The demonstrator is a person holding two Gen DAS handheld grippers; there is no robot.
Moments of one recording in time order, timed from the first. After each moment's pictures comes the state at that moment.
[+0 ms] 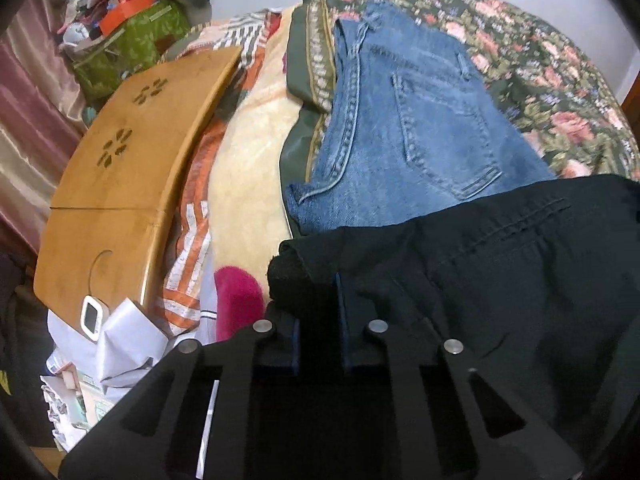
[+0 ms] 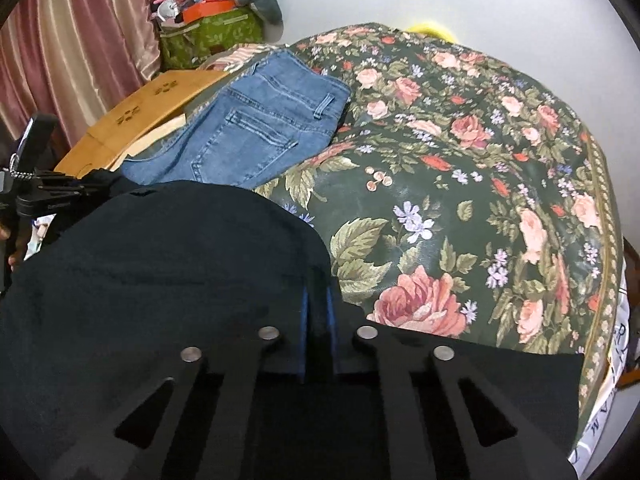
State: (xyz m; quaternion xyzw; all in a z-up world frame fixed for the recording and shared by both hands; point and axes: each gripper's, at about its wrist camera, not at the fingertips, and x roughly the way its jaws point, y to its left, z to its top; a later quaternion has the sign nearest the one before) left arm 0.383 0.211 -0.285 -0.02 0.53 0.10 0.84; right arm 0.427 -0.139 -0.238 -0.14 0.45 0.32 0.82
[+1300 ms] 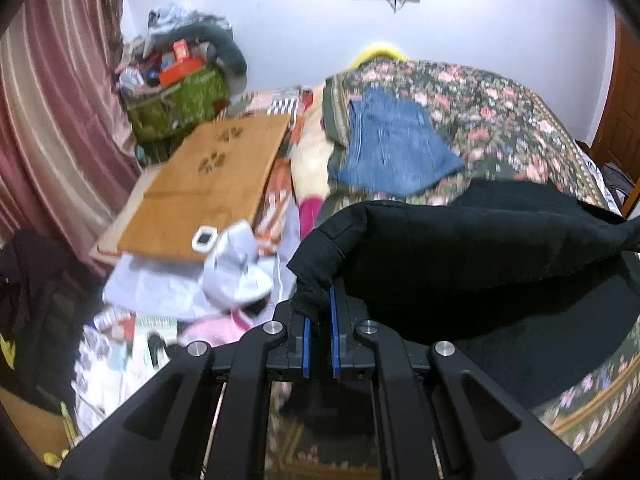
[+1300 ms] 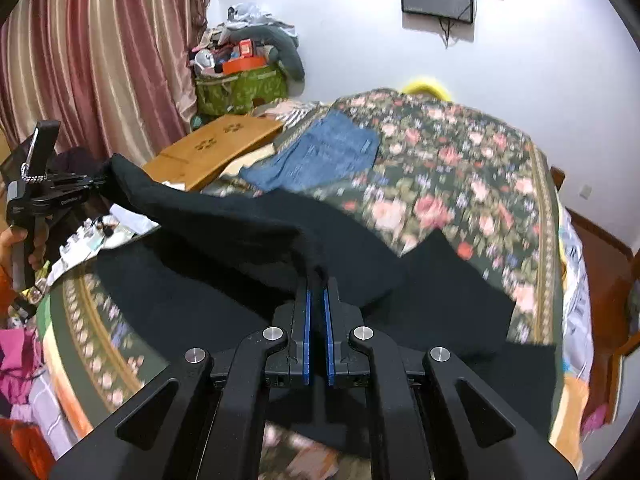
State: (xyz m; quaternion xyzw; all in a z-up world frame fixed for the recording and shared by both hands) left arm 0.131 0.176 -0.186 0.00 0.41 0.13 0.90; right arm 0.194 -0.191 -0.161 -0.10 0.36 0.33 0.87
